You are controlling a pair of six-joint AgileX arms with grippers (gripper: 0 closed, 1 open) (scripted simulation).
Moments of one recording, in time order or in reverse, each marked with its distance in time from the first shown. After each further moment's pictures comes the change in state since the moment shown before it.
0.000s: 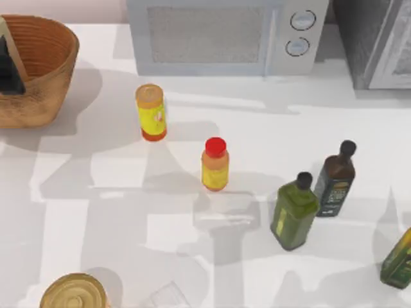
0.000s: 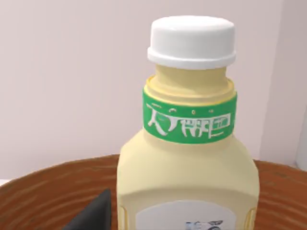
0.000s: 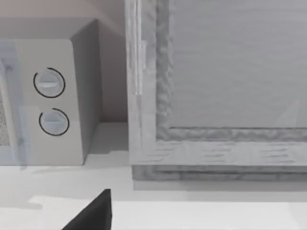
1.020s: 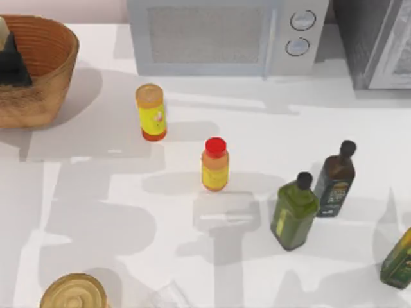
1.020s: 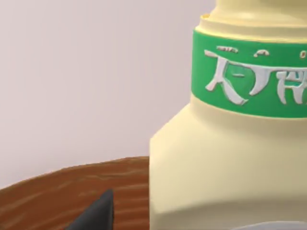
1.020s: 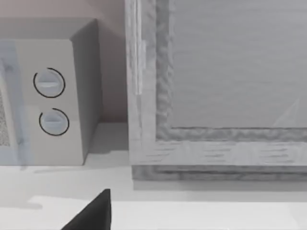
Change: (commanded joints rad) left arm 0.018 0.384 0.173 0.222 0.036 0.003; right arm 0.000 0.000 0.000 0.000 0.000 0.000
